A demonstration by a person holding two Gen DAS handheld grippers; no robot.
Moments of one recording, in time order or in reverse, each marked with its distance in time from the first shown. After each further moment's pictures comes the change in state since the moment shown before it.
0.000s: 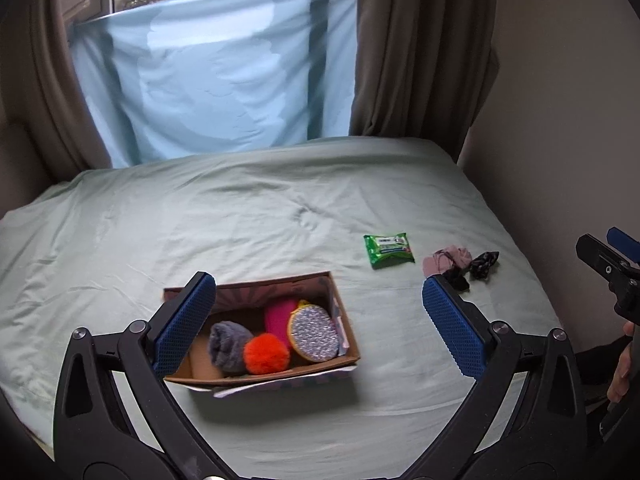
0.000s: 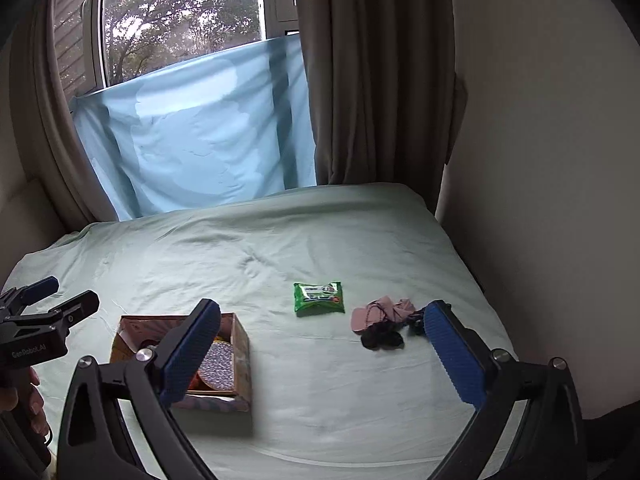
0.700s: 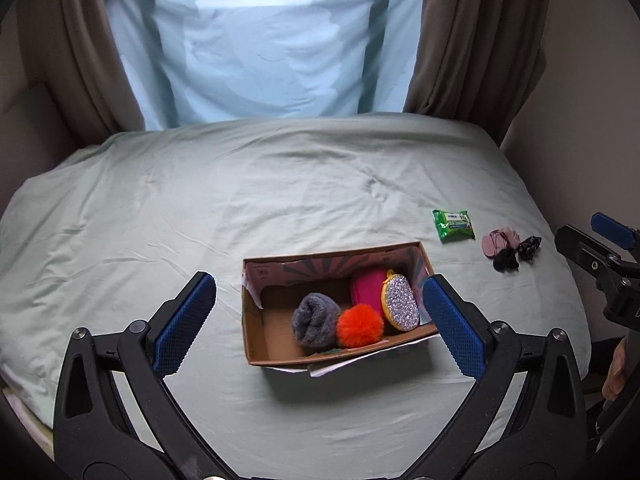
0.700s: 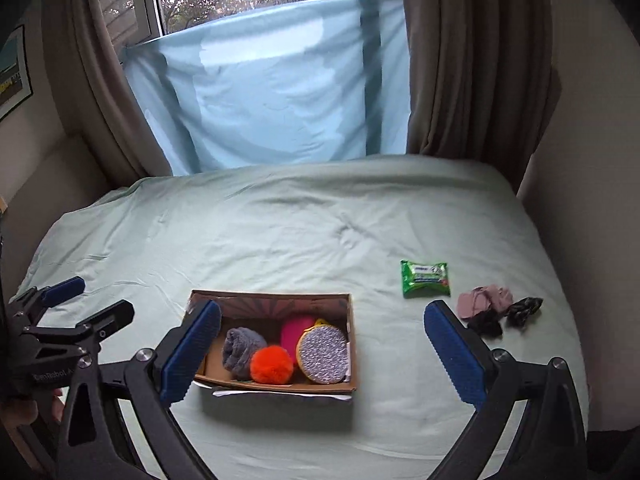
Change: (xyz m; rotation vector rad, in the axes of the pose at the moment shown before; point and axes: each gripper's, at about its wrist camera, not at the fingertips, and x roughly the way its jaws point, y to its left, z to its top) left arm -0.009 0.164 -0.016 -0.056 0.089 0.057; right arm 0.042 0.170 0.004 -0.101 0.122 0.152
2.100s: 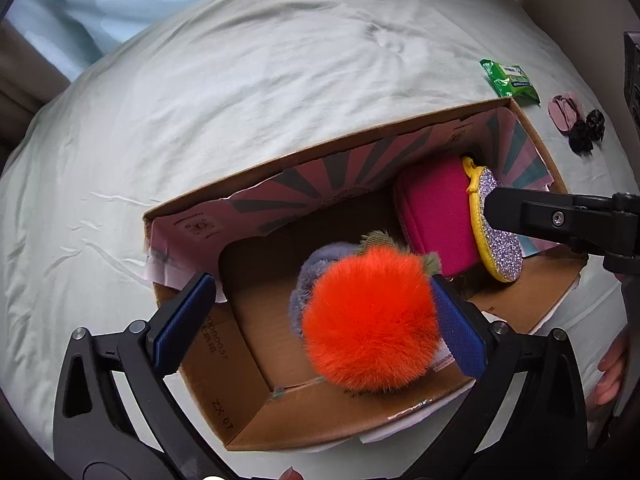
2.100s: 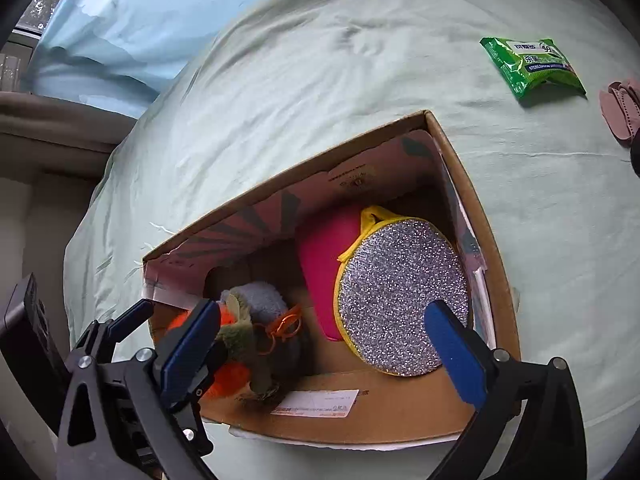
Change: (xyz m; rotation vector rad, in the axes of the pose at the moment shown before) left arm 0.267 0.002 -0.063 0.223 0.400 -0.014; right arm 0.281 -0.002 -0.088 0.416 0.521 0.258
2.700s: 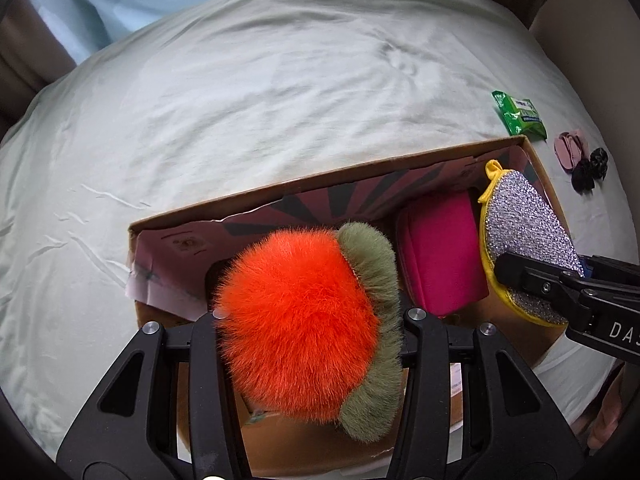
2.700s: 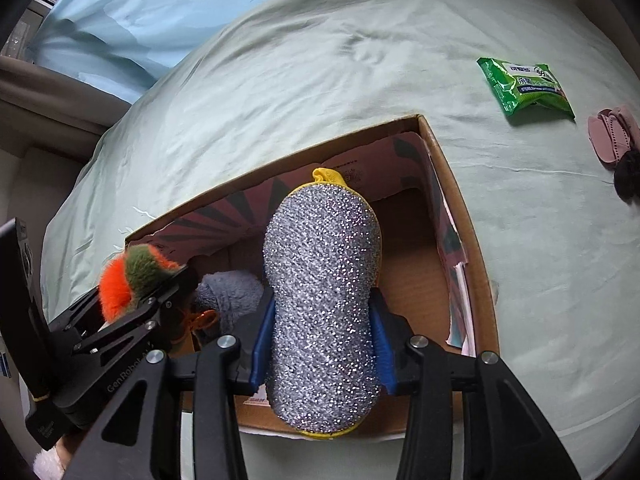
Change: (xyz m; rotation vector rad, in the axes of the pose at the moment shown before) left arm 0.015 0.000 0.016 -0.085 -0.034 -0.037; right arm -0.001 0.004 -0.009 -0.081 -0.028 -0.087
